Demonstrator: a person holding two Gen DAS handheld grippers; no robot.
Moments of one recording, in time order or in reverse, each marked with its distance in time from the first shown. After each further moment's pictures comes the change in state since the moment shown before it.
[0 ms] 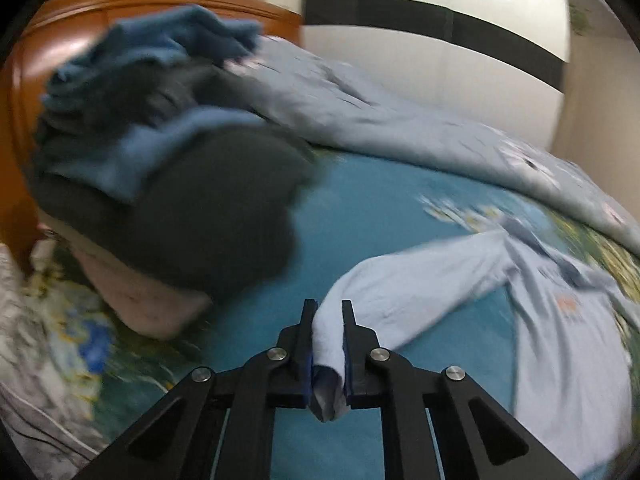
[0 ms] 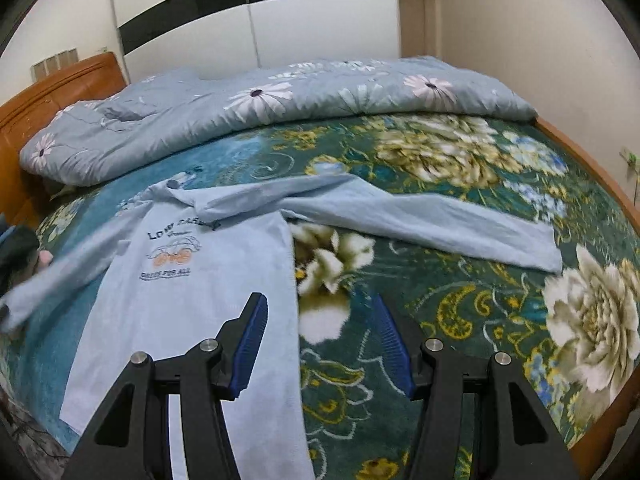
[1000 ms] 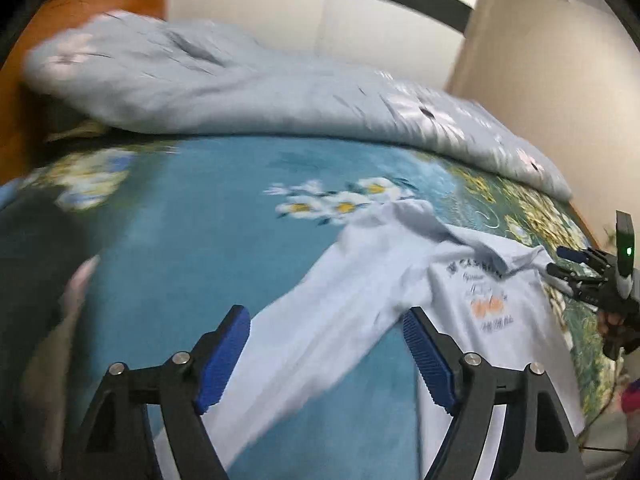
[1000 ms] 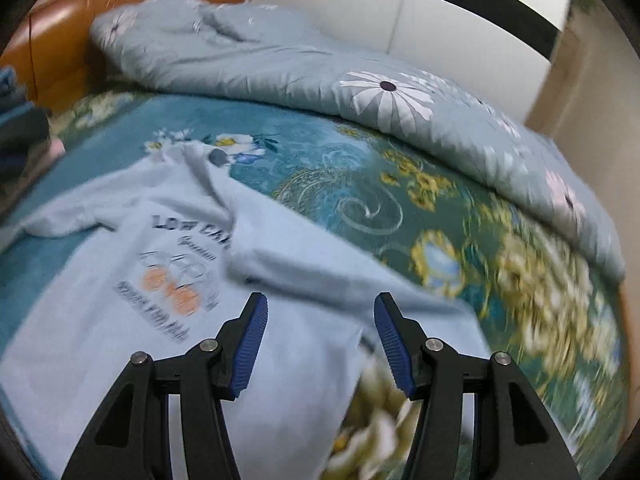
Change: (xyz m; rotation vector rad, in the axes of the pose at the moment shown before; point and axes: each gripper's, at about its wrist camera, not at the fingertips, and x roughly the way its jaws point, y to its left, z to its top) left arm 0.120 -0.157 0.091 0.230 0.290 -0.515; right arm 0.132 0.103 0.096 -0.576 0.047 0.110
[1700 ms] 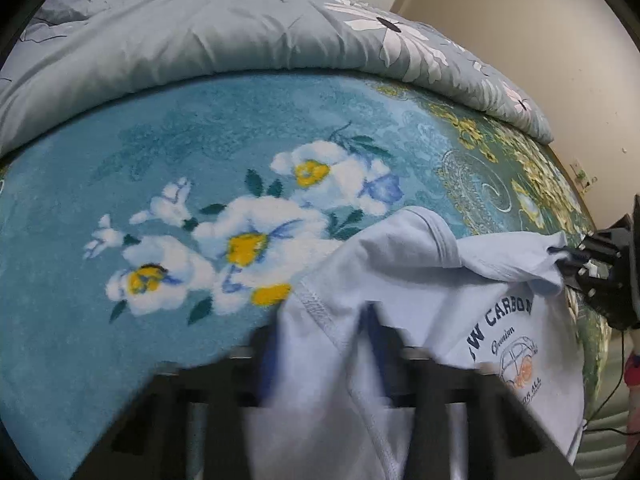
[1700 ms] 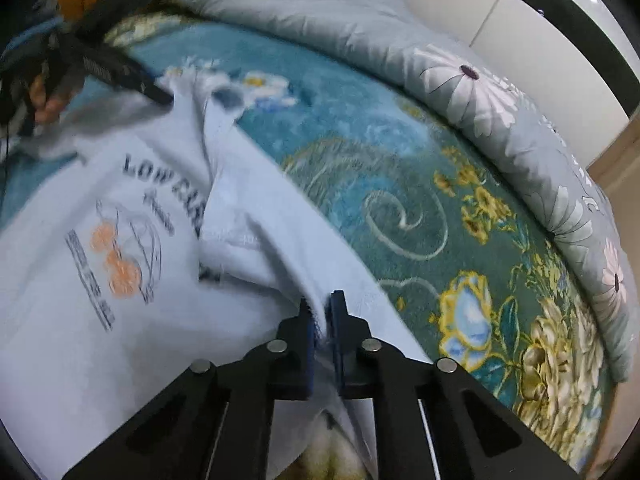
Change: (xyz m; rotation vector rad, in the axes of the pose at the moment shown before) left arm 0.159 -0.039 0.060 0.148 0.217 -0.115; right arm 0.064 -0.016 0.023 -0.240 0.105 0.114
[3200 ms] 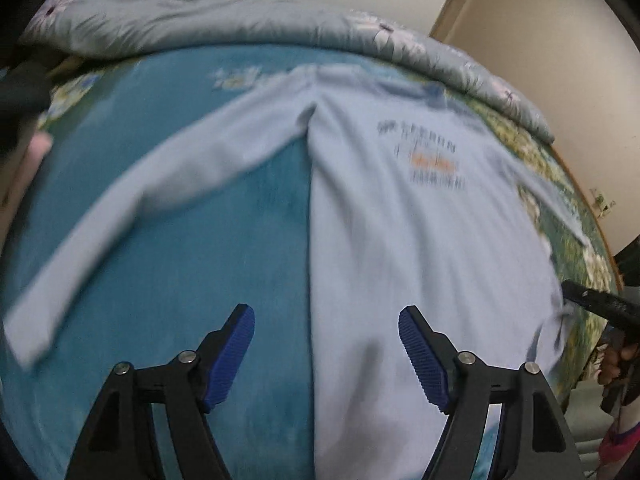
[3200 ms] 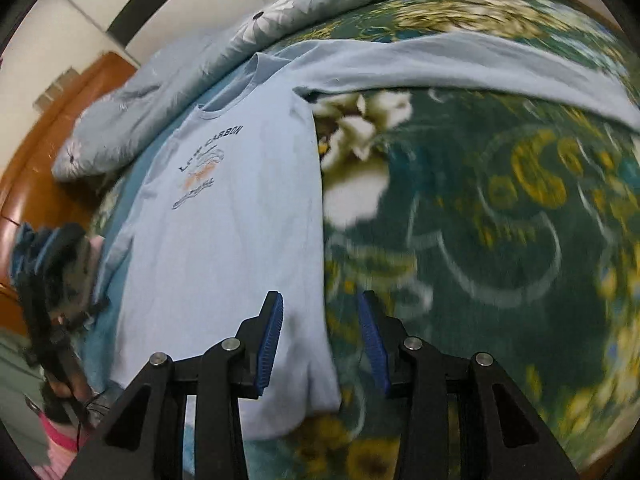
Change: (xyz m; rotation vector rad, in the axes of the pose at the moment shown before) left arm -0.112 -0.080 -0.262 -0.184 -0.080 0.118; right arm -0.118 0.080 -0.221 0.983 -0.035 0.233
